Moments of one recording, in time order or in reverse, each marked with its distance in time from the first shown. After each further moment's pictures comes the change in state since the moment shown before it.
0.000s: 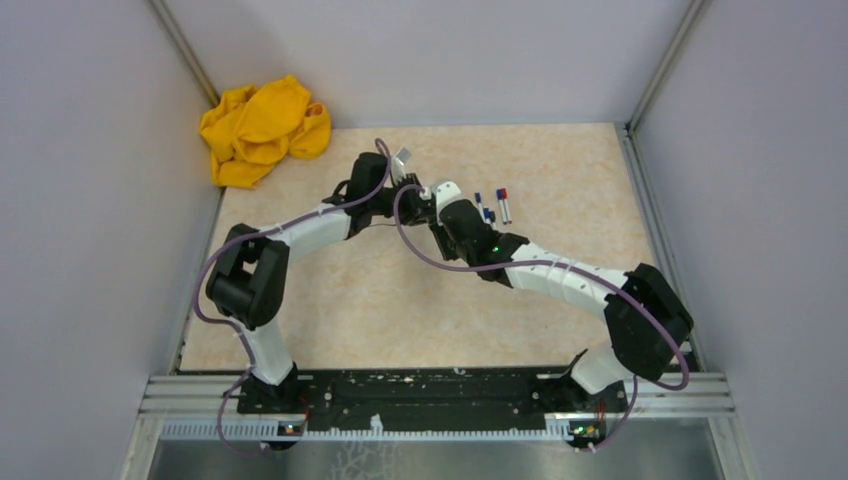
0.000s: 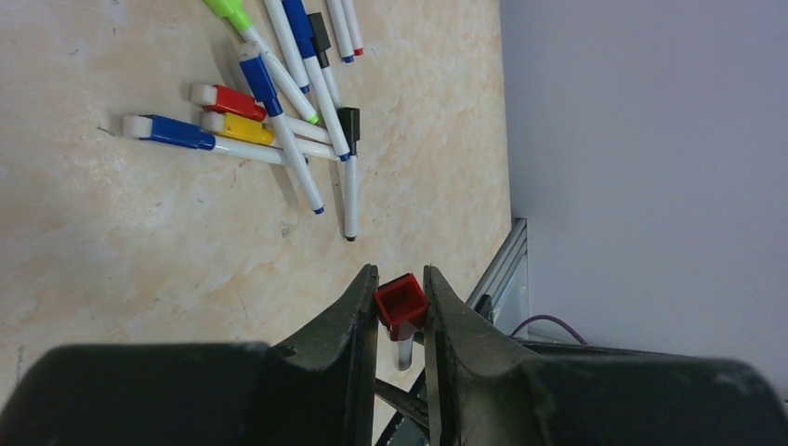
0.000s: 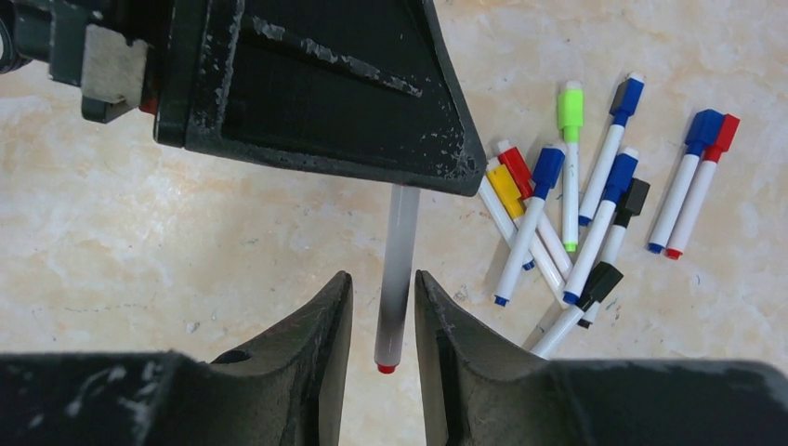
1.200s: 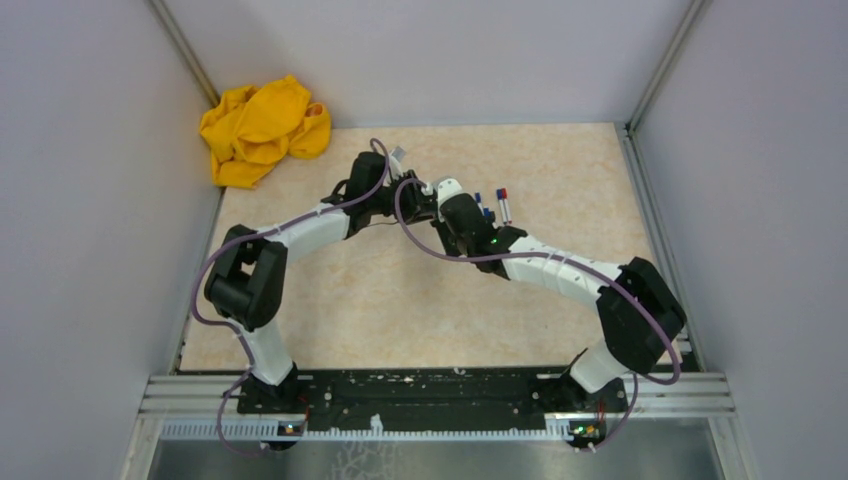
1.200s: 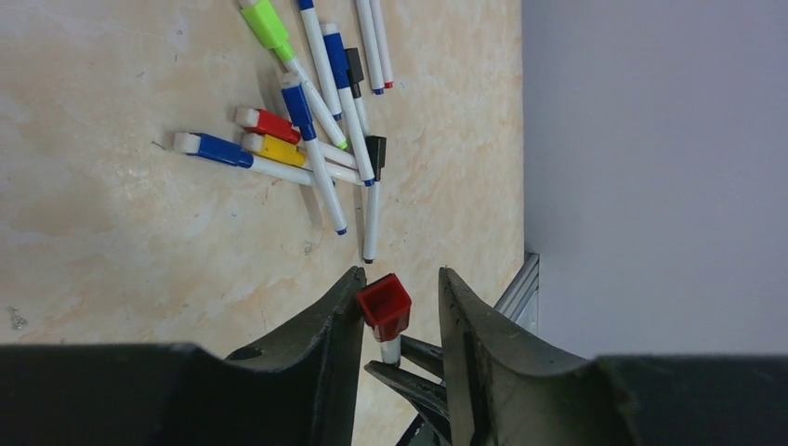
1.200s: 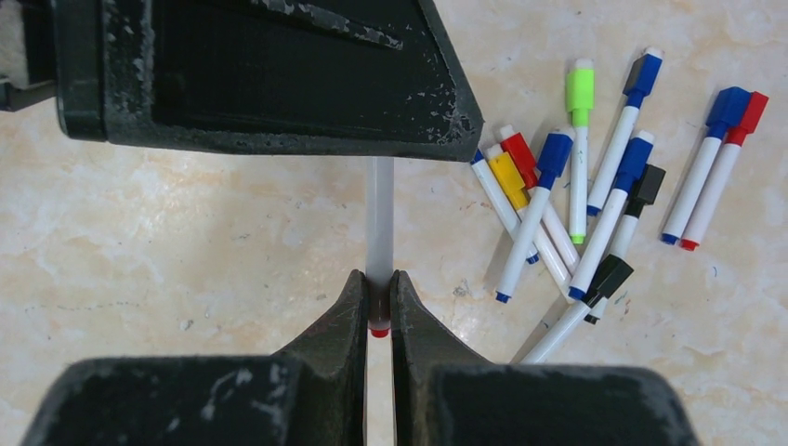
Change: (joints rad) left arm 0.000 -0.008 0.002 -0.018 -0.077 -0.018; right arm -0.039 0.044 0.042 -0.055 -0.053 0.019
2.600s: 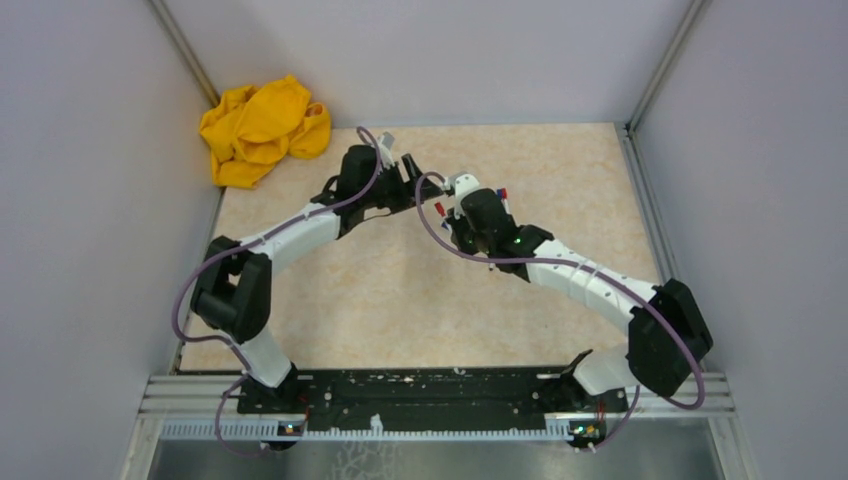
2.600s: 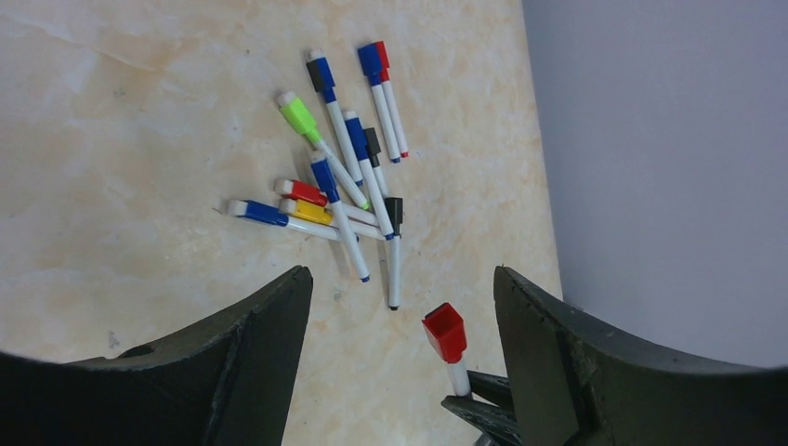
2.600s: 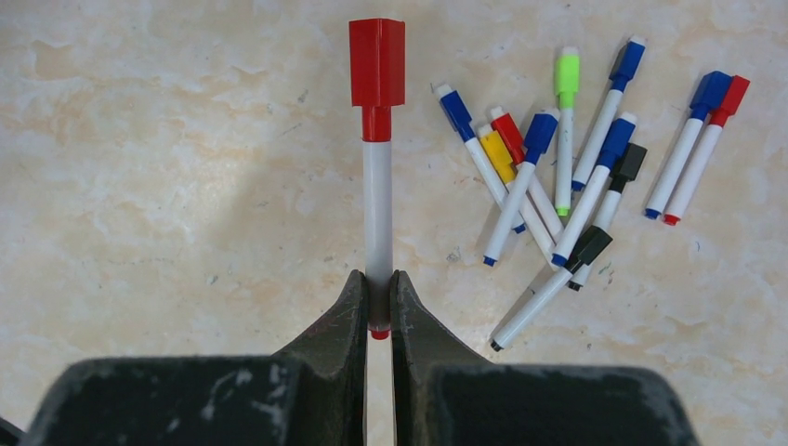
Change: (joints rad) left arm 0.005 -0.096 0.000 -0.012 -0.179 0.107; right arm -0.055 -0.148 -0.029 -0.089 -0.097 0.003
